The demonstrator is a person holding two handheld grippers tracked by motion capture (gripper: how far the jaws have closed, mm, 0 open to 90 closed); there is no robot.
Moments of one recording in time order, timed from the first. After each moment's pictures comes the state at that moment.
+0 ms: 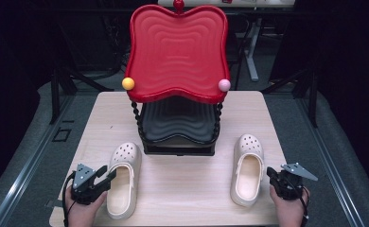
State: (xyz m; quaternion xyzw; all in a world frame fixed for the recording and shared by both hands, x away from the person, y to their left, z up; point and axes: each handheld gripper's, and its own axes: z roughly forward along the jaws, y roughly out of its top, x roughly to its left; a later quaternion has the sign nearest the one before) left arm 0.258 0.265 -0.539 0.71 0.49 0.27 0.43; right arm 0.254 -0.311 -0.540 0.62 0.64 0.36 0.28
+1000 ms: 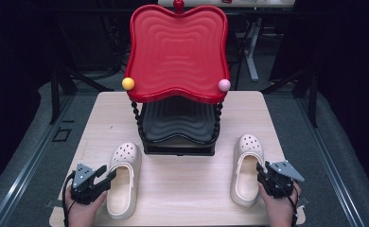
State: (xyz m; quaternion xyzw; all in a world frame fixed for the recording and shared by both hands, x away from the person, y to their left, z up) left arm 0.259 0.266 -0.541 0.71 0.49 0.27 0.43; right arm 0.257 -0.278 -0.531 0.58 0.65 0.35 0.35
